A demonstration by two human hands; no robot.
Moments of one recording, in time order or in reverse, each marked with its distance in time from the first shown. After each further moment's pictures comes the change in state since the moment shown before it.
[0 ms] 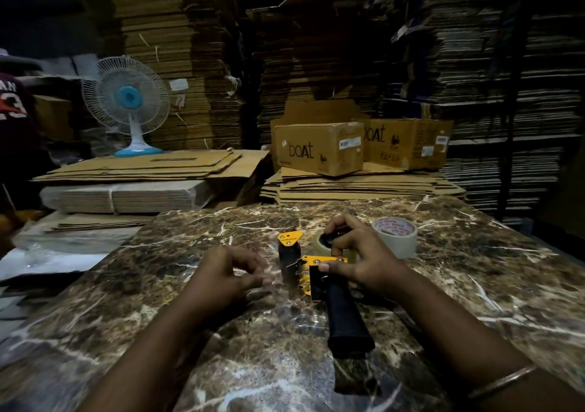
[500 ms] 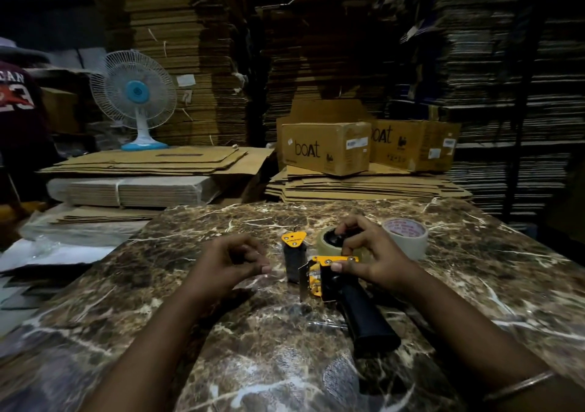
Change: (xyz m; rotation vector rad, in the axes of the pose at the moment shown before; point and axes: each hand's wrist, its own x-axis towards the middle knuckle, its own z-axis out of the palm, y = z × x) left_hand -0.001 -0.012 -0.014 -0.219 0.074 0.009; right_hand 0.002 0.008 0.003 0.066 -0.003 -0.022
